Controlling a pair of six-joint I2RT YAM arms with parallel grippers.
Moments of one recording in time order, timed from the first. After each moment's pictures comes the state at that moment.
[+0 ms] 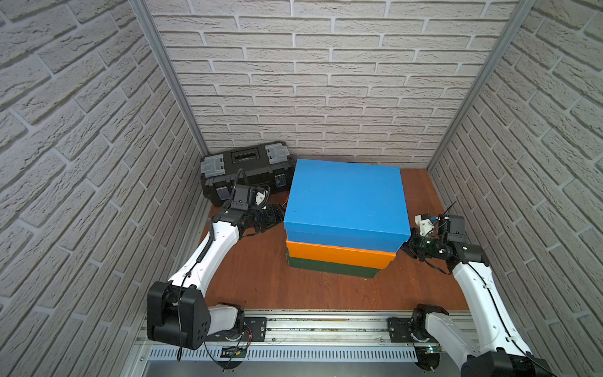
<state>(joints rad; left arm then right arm) -0.21 1.30 1.04 -0.62 0.51 -0.59 -0.19 0.91 0.79 -0.85 -0.63 0.57</state>
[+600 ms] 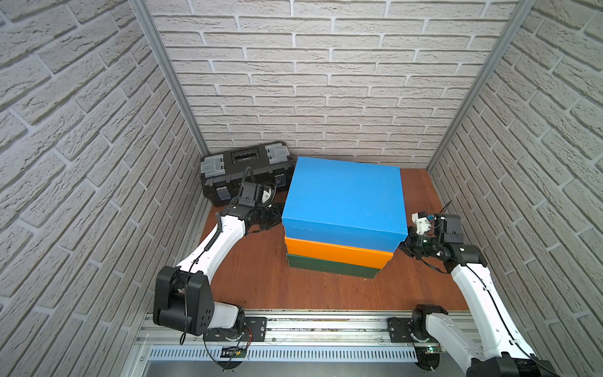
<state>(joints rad) -0.25 1.38 1.07 -0.58 0.48 -0.60 -0.12 0.90 0.79 -0.80 -0.60 0.62</state>
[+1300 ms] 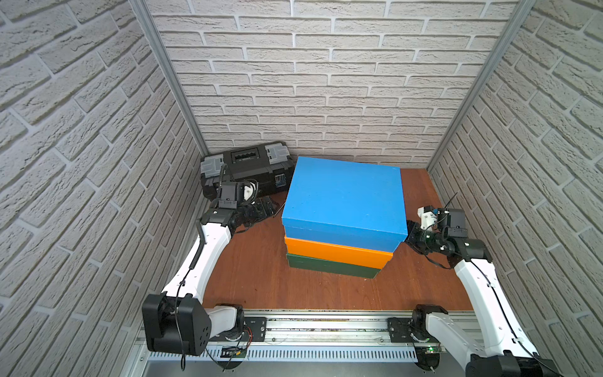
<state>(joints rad) -0.10 1.21 1.06 -0.62 0.41 -0.50 -0.15 0.95 0.91 -0.88 -0.42 0.50</state>
